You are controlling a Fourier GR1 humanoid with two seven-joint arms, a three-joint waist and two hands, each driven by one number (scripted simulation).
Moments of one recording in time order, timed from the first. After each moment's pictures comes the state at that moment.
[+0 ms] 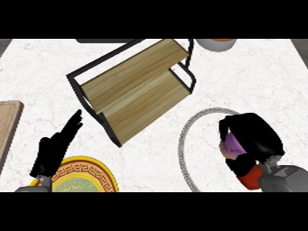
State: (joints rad) left arm 0.00 0.17 0.00 -1.37 -0.11 -0.13 0.02; right arm -0.16 -0.28 0.24 -1.68 1.06 0.46 0.14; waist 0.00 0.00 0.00
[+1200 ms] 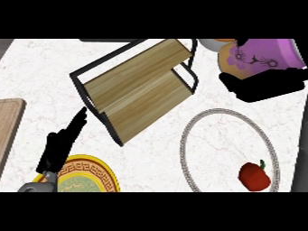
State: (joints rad) left arm -0.02 0.14 -0.01 -1.37 -0.13 -0.12 0.06; right arm -0.81 -0.15 -0.12 -1.84 0.73 0.59 0.53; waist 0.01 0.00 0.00
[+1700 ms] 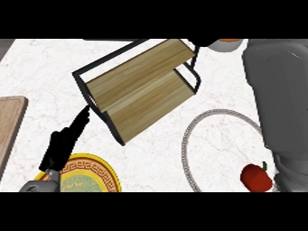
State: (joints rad) left arm -0.04 0.13 -0.02 -1.37 -0.14 -0.12 0.06; right arm -1.10 -0.14 -0.10 -1.33 0.84 0.35 0.44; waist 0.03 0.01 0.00
